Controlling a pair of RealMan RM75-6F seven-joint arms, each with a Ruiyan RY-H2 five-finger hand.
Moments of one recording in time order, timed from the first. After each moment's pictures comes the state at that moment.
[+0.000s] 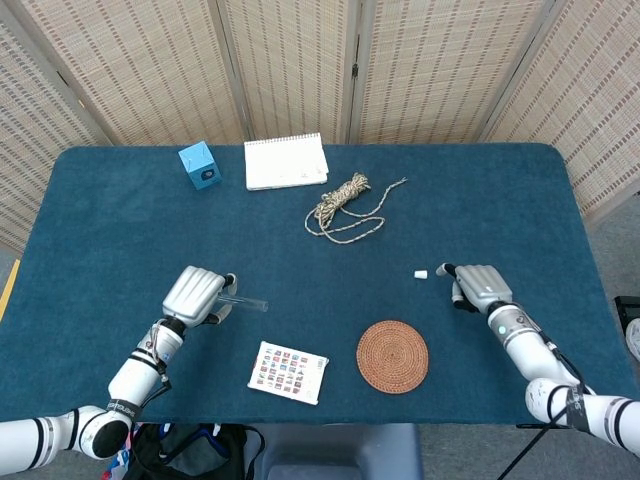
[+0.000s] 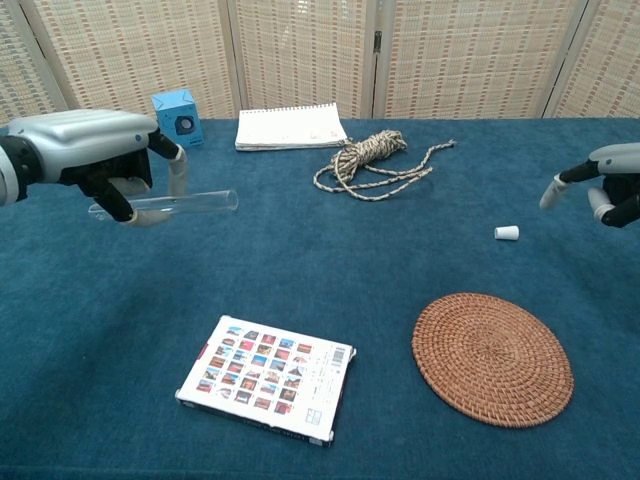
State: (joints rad) left arm -0.77 -1.36 -0.10 -1.71 1.05 1.05 0.48; right arm 0.71 -1.20 0.12 -1.56 -0.76 0.66 -0.31
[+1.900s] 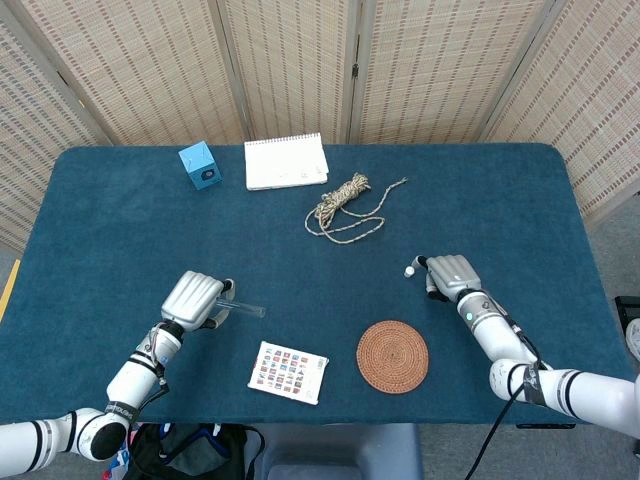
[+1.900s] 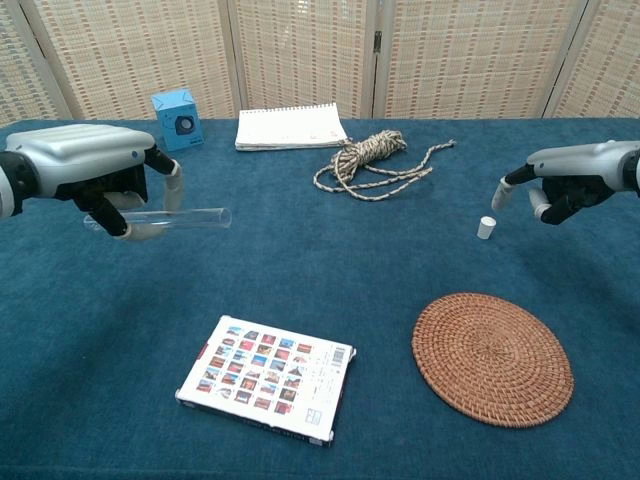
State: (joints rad) left arm -0.74 -1.36 -0.10 -1.69 1.07 1.02 0.48; right arm 0.88 -1.30 0.02 -1.49 -0.65 0.71 -0.33
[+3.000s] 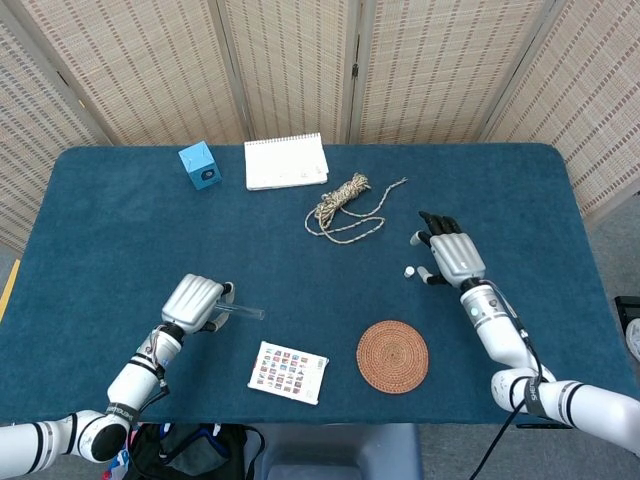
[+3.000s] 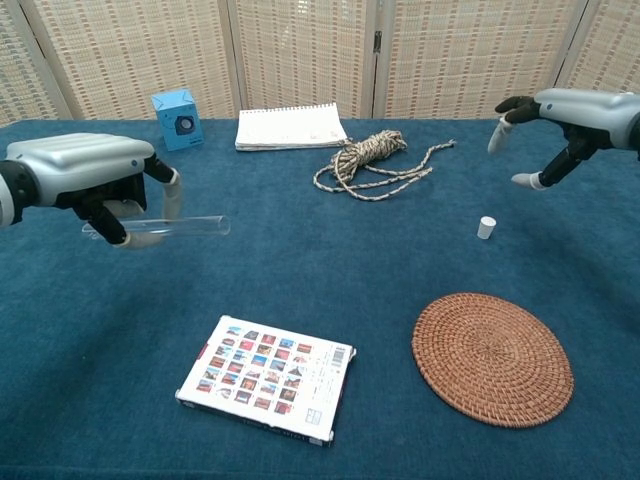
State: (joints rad) left arm -0.74 -1.37 -0.10 -1.68 1.06 1.01 0.49; right arm 0.76 -1.39 0.13 -1.38 -0.97 0.91 -0.17
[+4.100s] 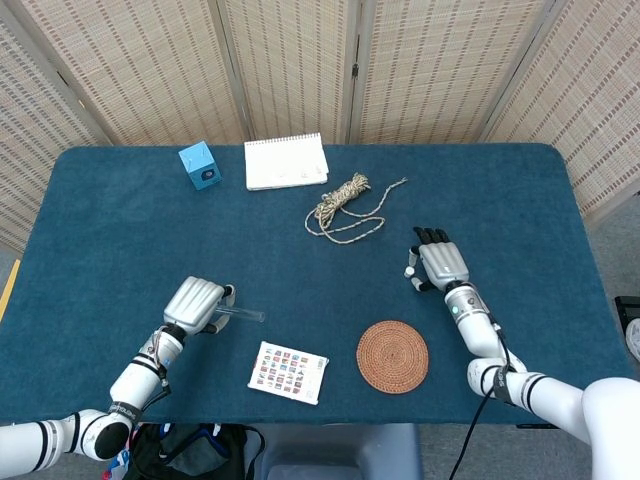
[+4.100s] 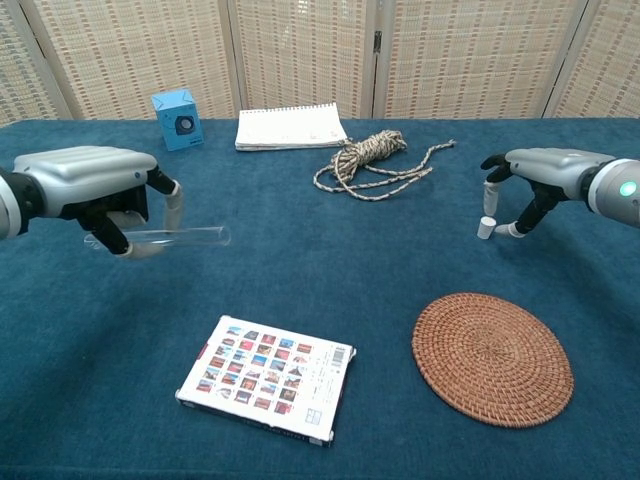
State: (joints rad) left arm -0.74 -1.40 -0.09 -1.65 1.06 0.99 0.47; right arm 0.78 -1.61 0.16 -1.07 -0.94 0.74 -0.22
